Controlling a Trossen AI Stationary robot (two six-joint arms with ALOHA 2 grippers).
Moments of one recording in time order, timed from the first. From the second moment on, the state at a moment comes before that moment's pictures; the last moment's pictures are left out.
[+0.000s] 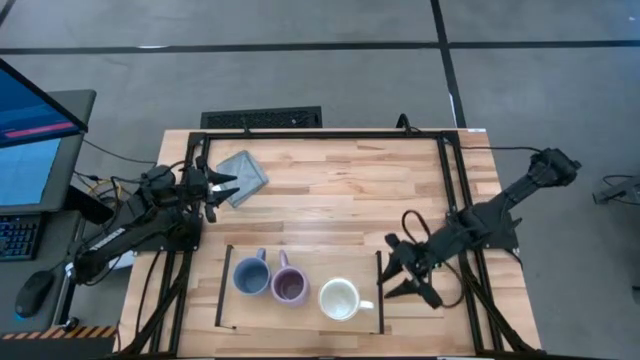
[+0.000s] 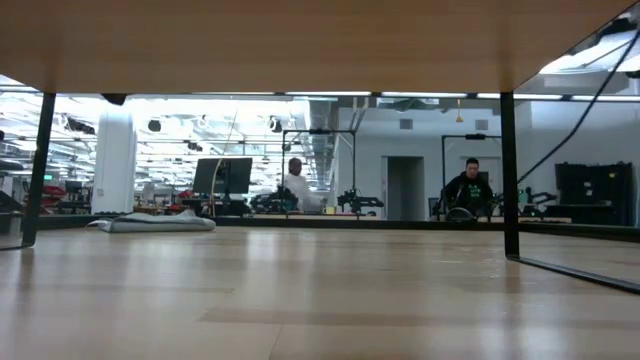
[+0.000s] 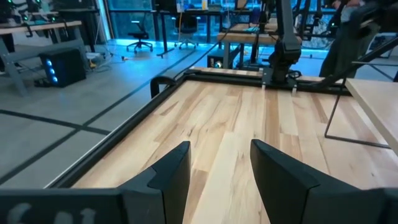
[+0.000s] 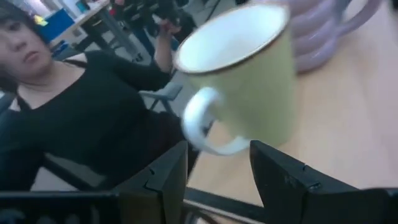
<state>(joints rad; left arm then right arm) 0.60 0.09 0.29 -0.32 0.30 0.04 0.58 1.12 0.82 -0.06 -0.04 0.45</state>
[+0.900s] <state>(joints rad) 0.60 0.09 0.29 -0.35 0.30 0.04 0.76 1.27 0.88 0.04 0.09 0.75</state>
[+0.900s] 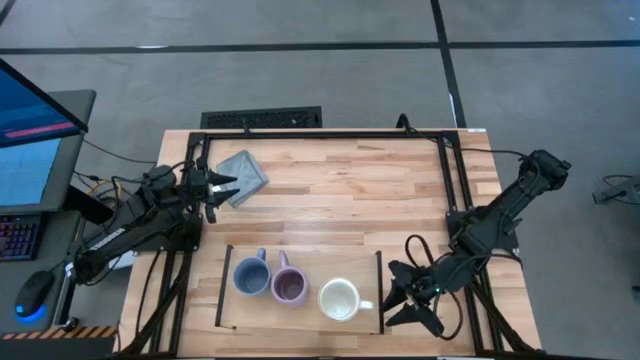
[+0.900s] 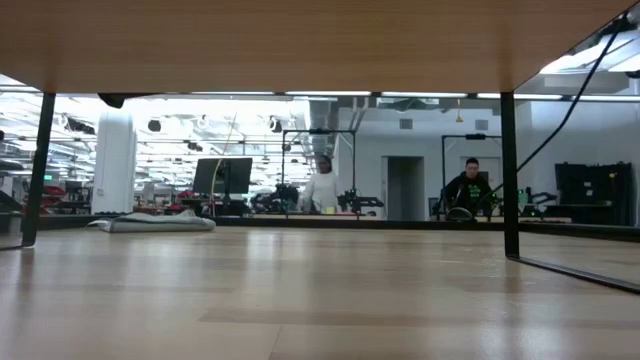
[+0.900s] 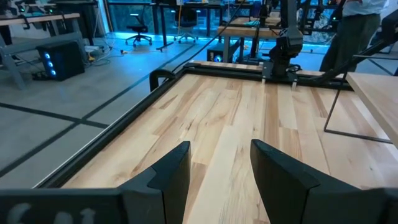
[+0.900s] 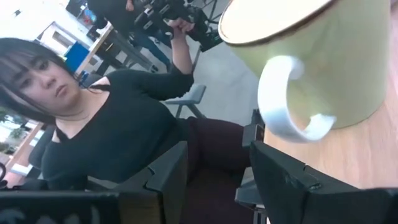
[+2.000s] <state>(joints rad) 0.60 0.09 0.29 -0.35 0.27 0.04 0.73 1.34 0.88 0.19 0.00 0.79</state>
